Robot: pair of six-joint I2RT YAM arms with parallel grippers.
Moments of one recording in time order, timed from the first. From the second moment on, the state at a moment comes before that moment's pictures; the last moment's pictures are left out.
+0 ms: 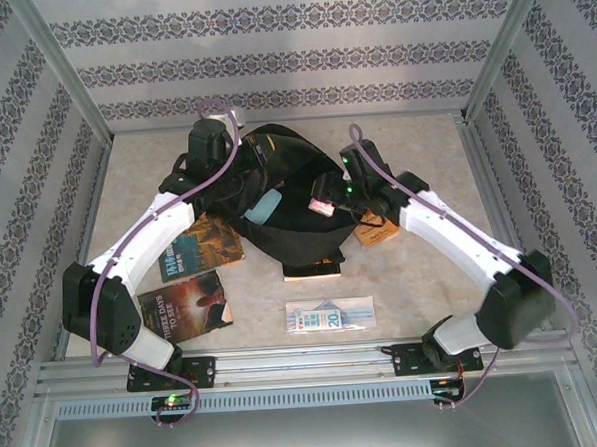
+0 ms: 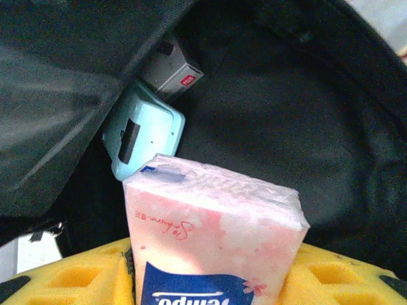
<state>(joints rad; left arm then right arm) -0.39 1.53 1.34 -0.13 0.27 -0.70 0.54 1.47 1.27 -0.61 -0.11 0.80</state>
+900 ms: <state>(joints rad) -0.39 1.58 1.48 -0.15 0.27 -0.69 0.52 1.99 1.83 -0.61 -0.10 0.91</state>
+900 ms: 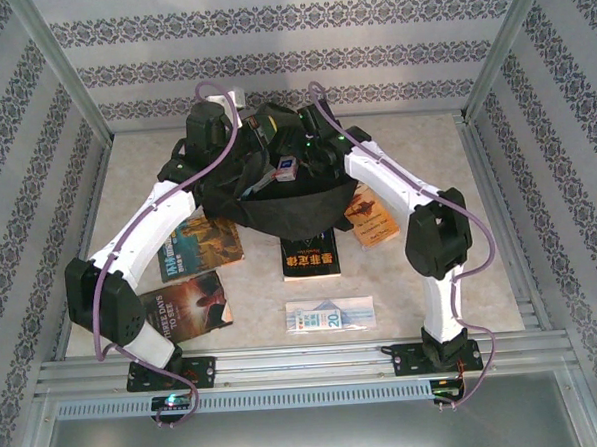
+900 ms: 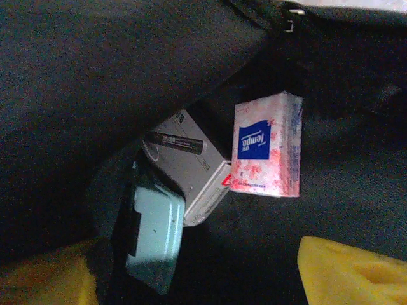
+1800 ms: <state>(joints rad) -0.38 1.63 1.43 -0.15 0.27 -0.71 0.58 1.04 0.94 -0.89 0.02 0.55</state>
